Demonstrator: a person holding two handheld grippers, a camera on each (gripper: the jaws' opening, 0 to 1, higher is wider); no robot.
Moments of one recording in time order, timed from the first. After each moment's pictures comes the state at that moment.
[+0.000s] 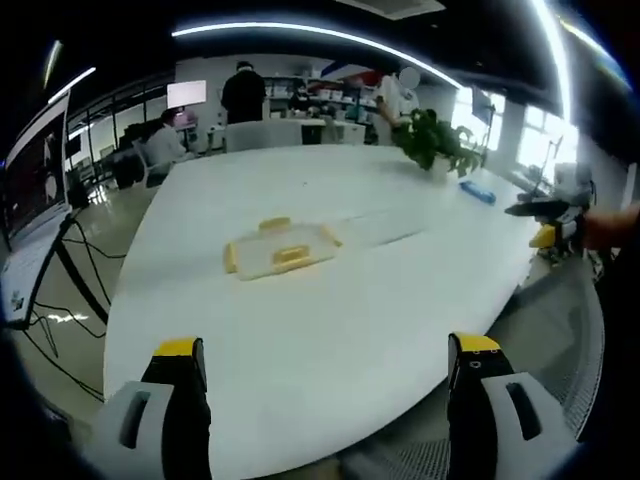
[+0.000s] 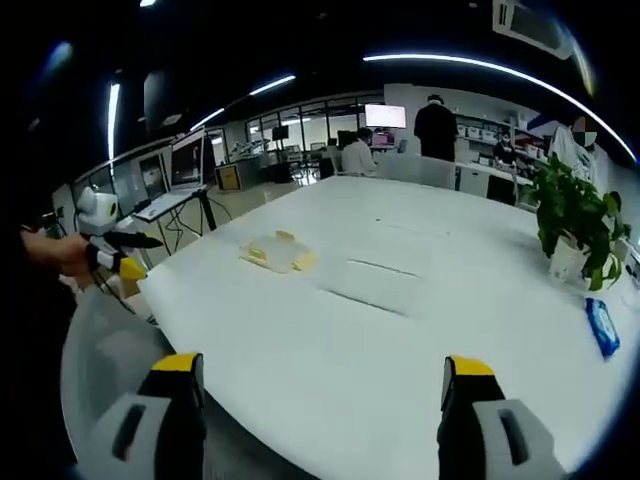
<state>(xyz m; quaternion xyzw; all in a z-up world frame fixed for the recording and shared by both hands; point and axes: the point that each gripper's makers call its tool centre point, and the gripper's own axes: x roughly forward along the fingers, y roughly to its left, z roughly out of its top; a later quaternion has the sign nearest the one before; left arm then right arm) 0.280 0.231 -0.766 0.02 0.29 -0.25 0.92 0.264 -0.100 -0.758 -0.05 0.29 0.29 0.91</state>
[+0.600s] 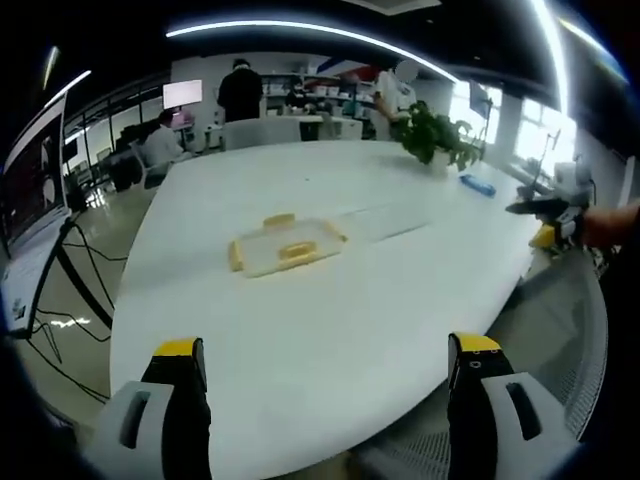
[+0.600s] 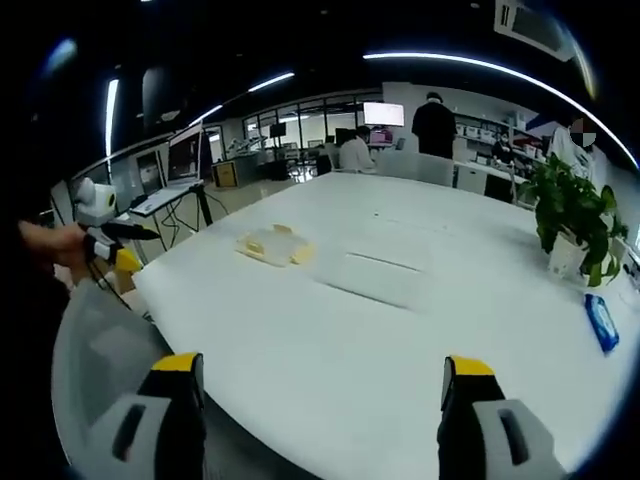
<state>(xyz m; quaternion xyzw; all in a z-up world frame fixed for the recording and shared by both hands) 0.283 0.243 -0.774 0.04 0.31 -0.25 0.92 0.262 -0.101 -0.772 -0.04 0.29 0.28 0.91</state>
